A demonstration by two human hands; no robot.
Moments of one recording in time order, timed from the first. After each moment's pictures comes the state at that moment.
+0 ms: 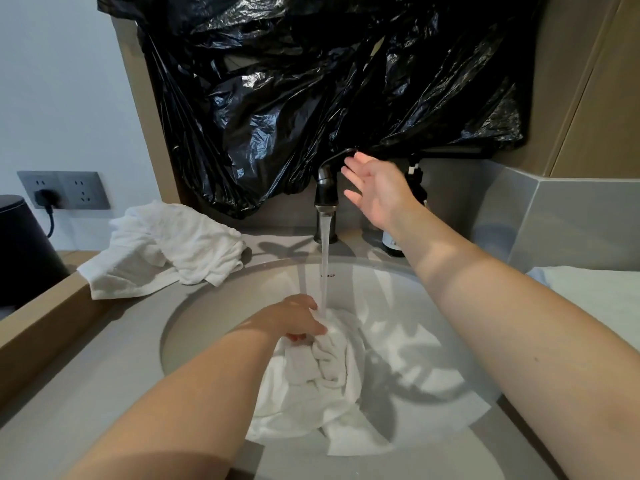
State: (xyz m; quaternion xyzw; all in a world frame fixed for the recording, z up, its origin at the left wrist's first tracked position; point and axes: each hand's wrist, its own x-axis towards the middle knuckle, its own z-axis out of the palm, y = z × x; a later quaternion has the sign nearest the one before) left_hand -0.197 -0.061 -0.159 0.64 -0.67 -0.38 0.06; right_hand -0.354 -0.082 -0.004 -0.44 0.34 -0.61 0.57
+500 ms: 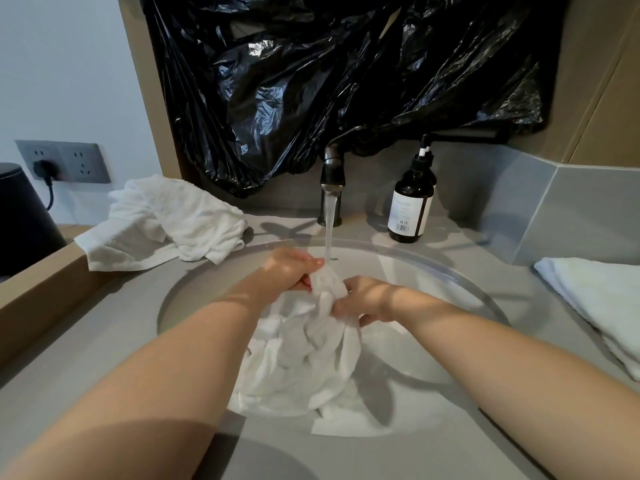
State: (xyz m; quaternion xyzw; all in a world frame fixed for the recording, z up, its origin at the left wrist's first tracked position) left_hand -0.192 -0.061 -0.136 0.54 -0.57 -0.47 0.40; right_hand -0.356 -0.049 -0.149 -0.64 0.61 -0.10 0.46
